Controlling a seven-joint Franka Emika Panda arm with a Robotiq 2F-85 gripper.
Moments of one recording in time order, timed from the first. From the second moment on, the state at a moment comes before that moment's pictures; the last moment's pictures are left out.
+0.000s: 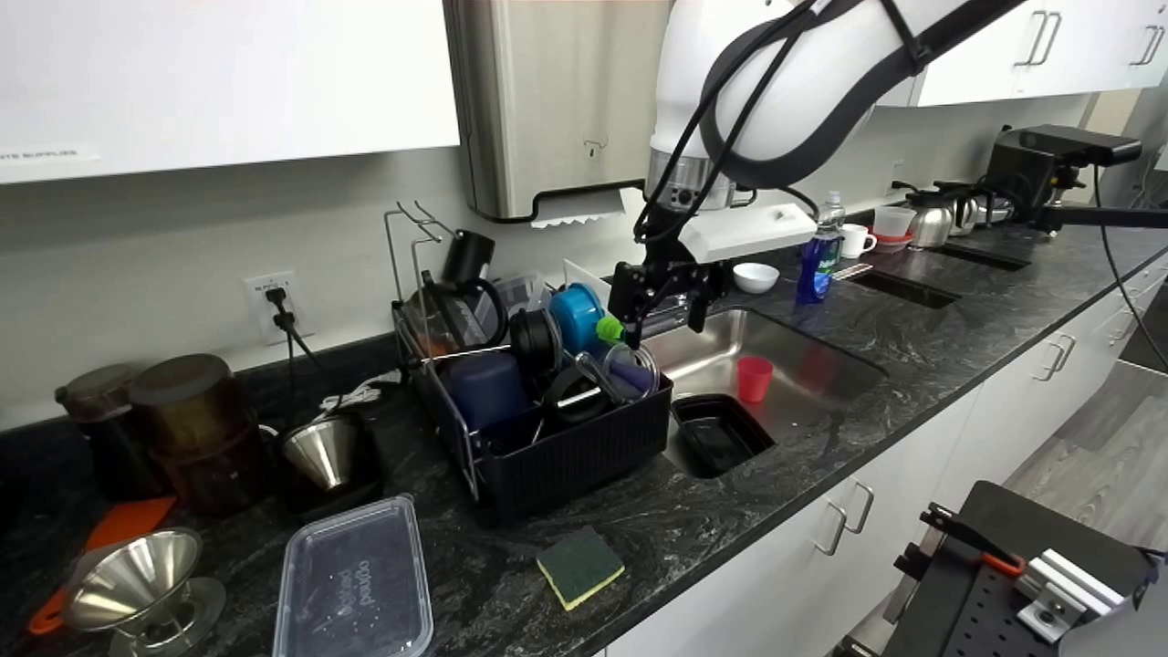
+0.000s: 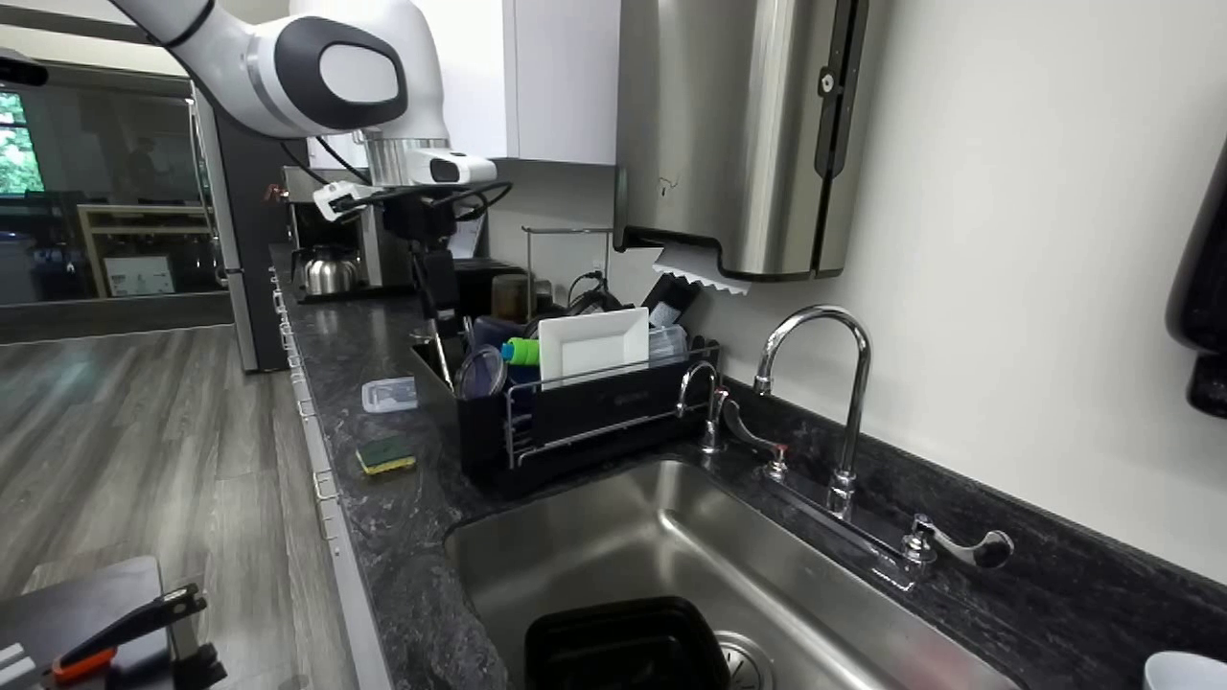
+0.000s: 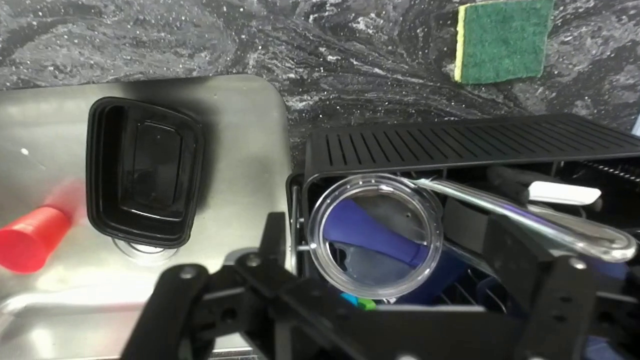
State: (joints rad) arm 0.08 -0.14 0.17 -2.38 -0.01 2.36 0.45
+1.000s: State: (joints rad) arm 0.08 -0.01 0.15 -2.28 -0.13 2.41 0.53
